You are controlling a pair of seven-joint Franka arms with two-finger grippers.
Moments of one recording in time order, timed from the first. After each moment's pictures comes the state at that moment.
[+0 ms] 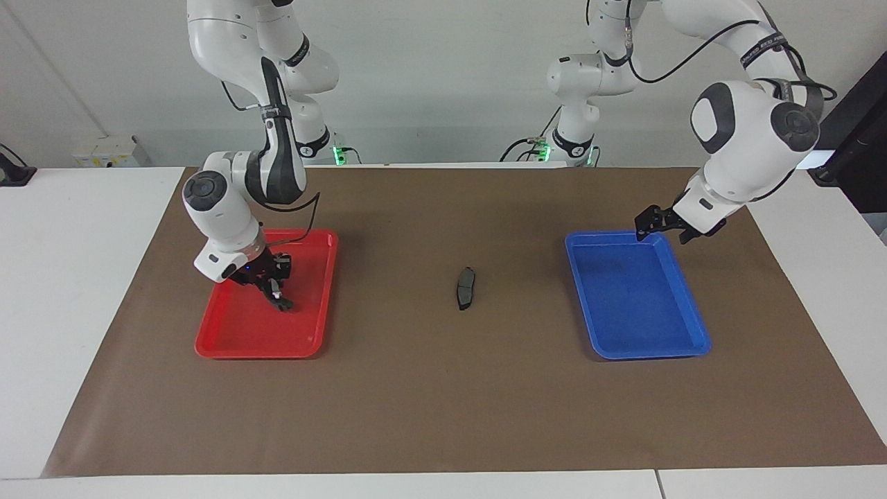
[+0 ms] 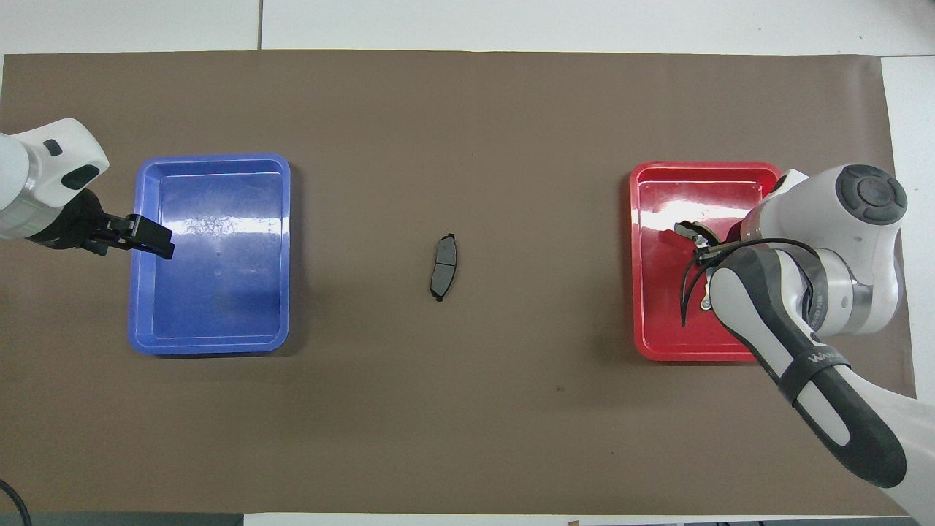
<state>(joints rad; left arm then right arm) -0.02 0.04 0.00 -1.81 -0.02 1.69 0.15 0.09 0.16 -0.08 -2.11 0.00 2.21 -0.13</state>
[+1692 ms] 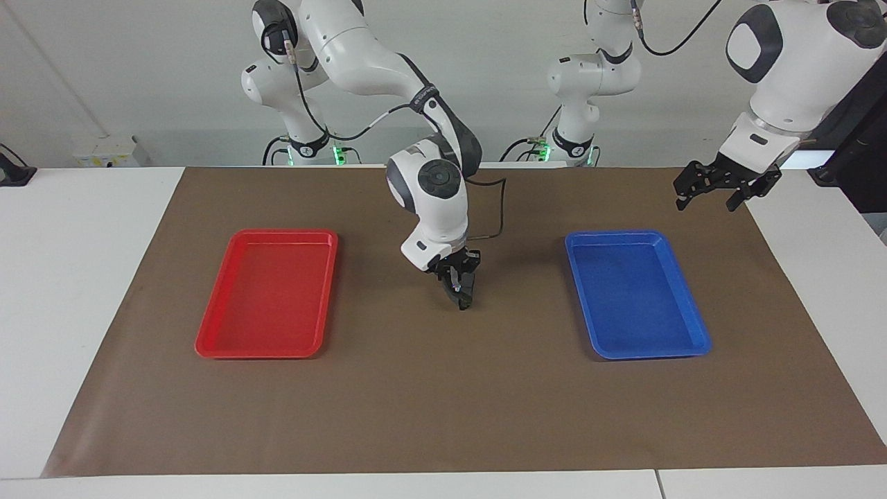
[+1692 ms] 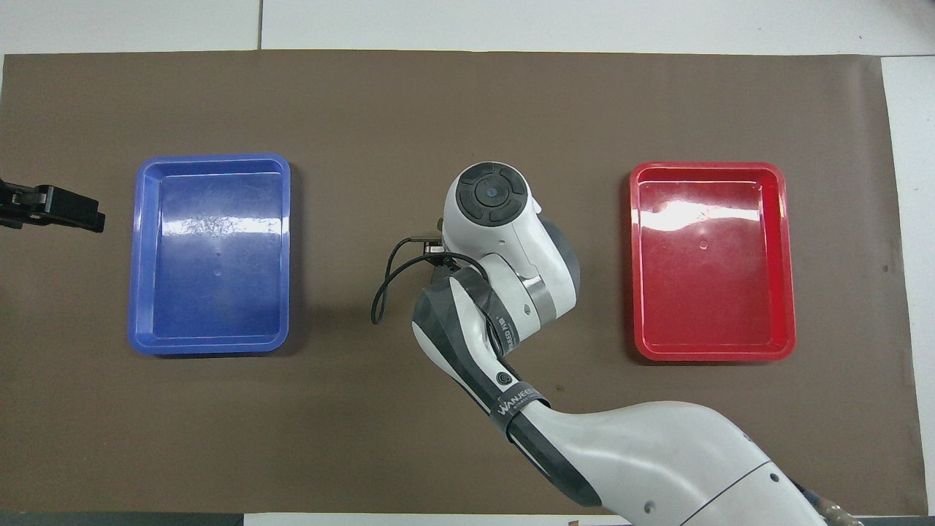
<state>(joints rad) -0.02 0.01 0.00 -1.64 0.01 1.62 0.11 0.66 0.50 -0.07 -1.63 0.16 2.10 0.59</state>
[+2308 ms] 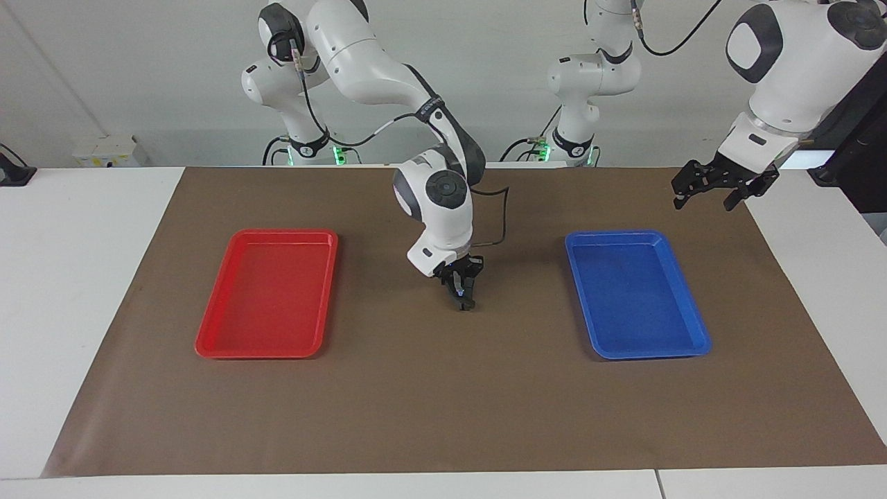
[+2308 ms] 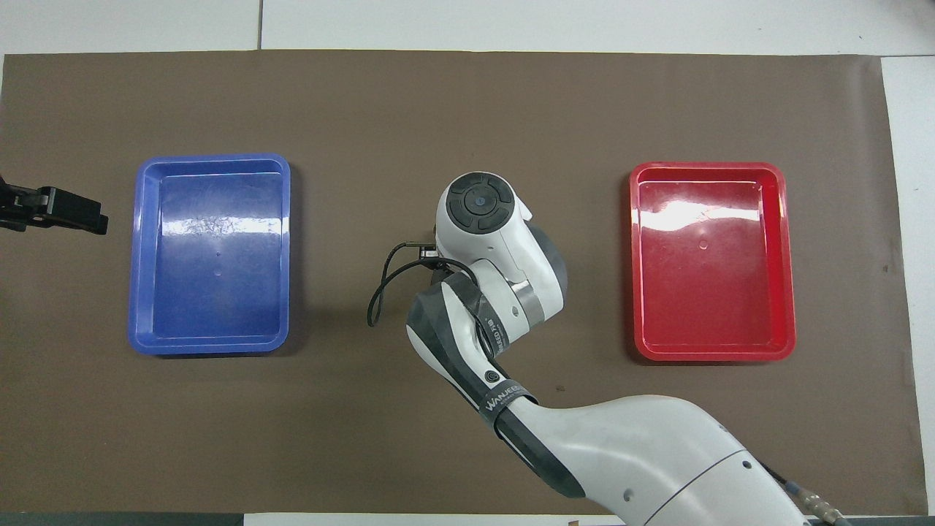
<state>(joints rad) -0.02 0.01 0.00 -1.64 0.00 1.61 0.11 0.67 0.54 -0.07 -1.63 0.16 2.14 0.61</state>
